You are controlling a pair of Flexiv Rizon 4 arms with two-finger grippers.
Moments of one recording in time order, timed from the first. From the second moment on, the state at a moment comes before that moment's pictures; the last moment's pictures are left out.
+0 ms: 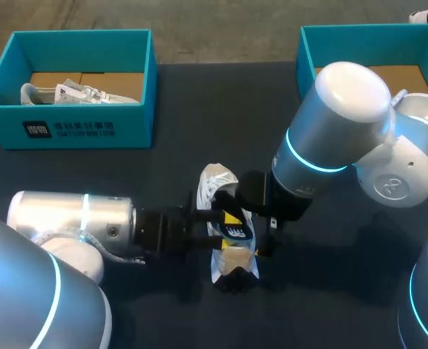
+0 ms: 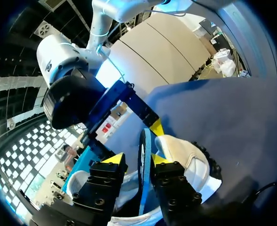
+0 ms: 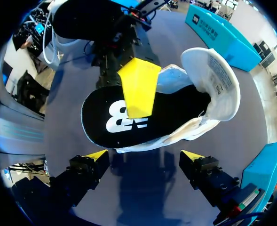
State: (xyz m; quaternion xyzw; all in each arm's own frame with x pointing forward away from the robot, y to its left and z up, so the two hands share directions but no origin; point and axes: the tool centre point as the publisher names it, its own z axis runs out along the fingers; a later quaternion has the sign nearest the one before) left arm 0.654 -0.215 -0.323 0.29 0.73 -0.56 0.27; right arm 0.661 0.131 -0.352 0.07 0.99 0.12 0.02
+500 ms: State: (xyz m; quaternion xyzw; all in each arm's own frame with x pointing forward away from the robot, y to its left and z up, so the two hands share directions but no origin) left arm 0.648 -0.210 -0.326 0.32 0.72 -0.54 0.29; right arm 0.661 0.131 -0.352 0.07 0.99 0.12 0.02
